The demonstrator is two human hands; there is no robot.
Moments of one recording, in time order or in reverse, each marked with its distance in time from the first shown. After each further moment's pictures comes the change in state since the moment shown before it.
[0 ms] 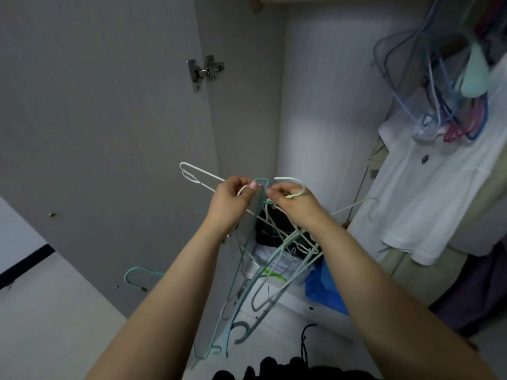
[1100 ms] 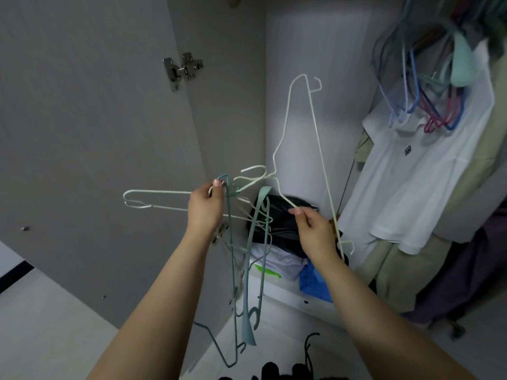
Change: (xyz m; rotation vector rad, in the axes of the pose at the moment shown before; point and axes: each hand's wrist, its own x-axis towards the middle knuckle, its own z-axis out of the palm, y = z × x) left_hand 0.008 -0.024 -0.003 0.039 0.171 -0.086; right_hand -0.057 0.059 -0.009 -0.078 0.424 0.112
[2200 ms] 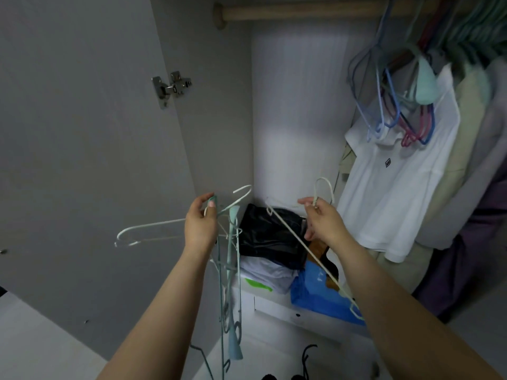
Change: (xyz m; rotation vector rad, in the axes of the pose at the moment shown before) left_hand 0.003 -0.016 0.018 -0.064 0.038 -0.052; right_hand 0.053 -0.010 -0.048 0.046 -0.135 0.179
